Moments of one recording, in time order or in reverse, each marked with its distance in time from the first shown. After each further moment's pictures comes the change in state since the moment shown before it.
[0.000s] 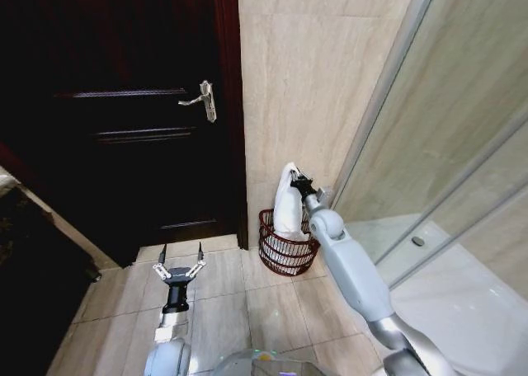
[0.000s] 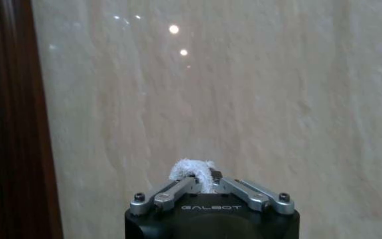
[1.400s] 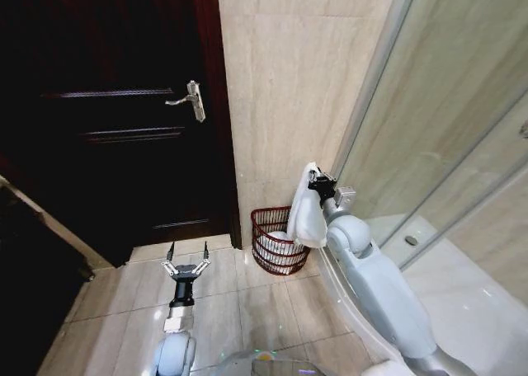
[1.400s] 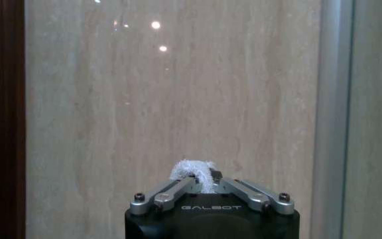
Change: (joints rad) left arm -0.077 0.000 0.019 0.087 0.042 0.033 0.003; right arm -0.060 -0.140 -0.008 0.397 -0.012 -0.287 0.266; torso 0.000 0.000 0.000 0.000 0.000
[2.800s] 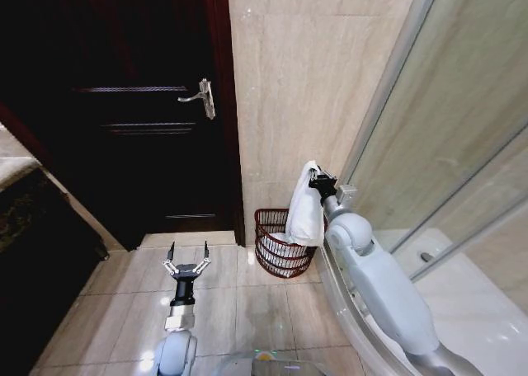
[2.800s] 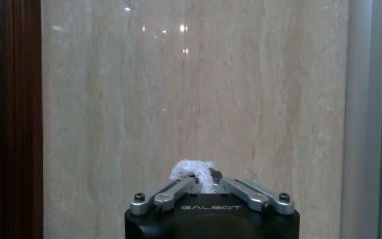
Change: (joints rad) left arm -0.008 0.000 0.004 0.003 0.007 0.017 -0.011; right arm 0.025 -0.015 -0.008 -0.009 0.031 -0.001 0.002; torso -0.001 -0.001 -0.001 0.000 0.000
